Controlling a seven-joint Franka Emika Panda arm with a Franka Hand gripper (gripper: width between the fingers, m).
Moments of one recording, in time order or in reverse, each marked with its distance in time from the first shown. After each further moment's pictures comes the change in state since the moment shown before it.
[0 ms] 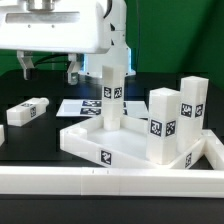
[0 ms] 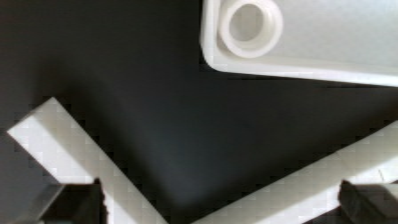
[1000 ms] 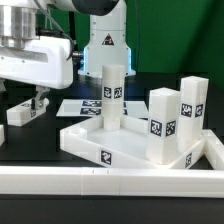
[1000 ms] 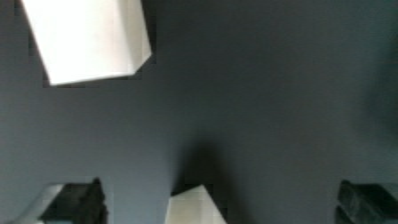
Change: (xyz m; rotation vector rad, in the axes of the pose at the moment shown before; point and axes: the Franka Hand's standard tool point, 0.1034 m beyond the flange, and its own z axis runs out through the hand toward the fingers) arm -0.034 0.096 0.054 -0.080 -0.031 -0.076
